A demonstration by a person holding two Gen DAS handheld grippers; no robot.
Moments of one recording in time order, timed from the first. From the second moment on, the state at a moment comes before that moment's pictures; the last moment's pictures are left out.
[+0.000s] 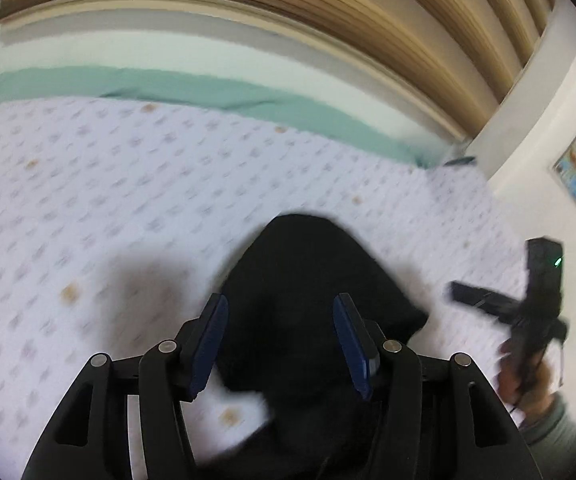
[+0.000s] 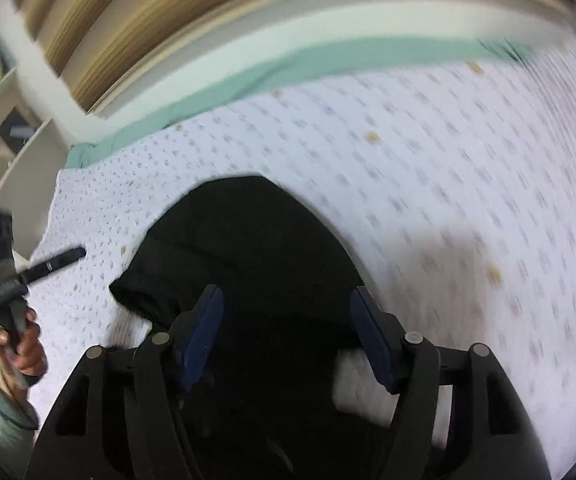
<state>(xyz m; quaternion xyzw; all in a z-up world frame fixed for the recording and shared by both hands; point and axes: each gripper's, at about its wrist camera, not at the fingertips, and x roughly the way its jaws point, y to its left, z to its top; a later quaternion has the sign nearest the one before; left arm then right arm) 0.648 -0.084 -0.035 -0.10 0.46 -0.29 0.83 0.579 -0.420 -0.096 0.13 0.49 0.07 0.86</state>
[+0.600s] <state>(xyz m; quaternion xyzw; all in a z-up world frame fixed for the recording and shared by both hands) 0.676 -0.133 -0.163 -0.06 0.53 -0.26 0.81 0.618 -0.392 -0.153 0.12 0.51 0.10 0.84</state>
